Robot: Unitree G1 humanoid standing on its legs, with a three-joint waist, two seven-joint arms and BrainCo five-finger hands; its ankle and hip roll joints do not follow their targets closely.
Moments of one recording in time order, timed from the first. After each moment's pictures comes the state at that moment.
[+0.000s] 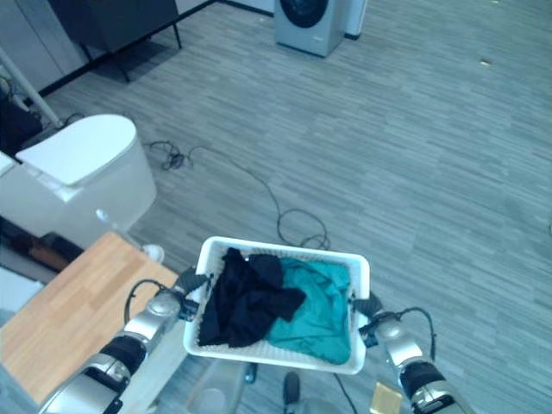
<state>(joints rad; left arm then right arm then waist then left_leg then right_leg) -0.36 0.40 -0.39 0.79 -0.27 0.05 0.06 -0.25 -0.42 0.38 0.74 0.15 0.12 -0.04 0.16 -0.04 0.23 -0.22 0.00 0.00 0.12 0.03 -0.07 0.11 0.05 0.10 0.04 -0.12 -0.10</state>
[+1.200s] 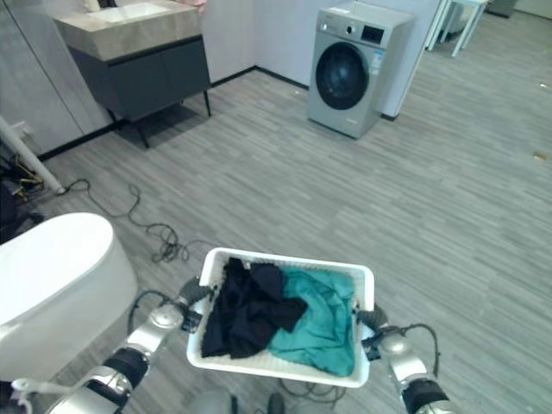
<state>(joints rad) -0.36 0.39 -0.41 0.75 -0.22 0.05 0.06 -0.17 -0.39 0.27 0.69 0.13 0.13 -0.07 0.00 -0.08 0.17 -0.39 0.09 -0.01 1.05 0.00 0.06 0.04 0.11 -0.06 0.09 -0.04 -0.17</state>
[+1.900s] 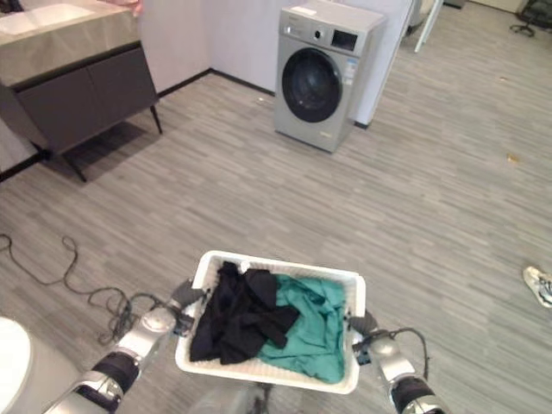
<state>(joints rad) -0.33 0.42 -0.42 0.75 -0.23 0.07 0.07 -0.17 -0.33 0.30 0.77 0.15 0.11 -0.07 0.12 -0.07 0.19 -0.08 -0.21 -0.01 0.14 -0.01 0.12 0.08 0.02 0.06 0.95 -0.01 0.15</state>
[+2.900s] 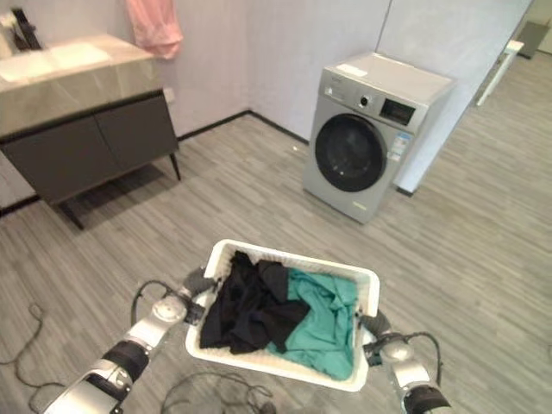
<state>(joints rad) -0.38 0.39 -0.45 0.73 -0.19 0.05 0.08 -0.14 -0.40 0.27 0.71 0.20 0.09 -0.07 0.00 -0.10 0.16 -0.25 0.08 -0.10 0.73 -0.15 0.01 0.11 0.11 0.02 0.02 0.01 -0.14</state>
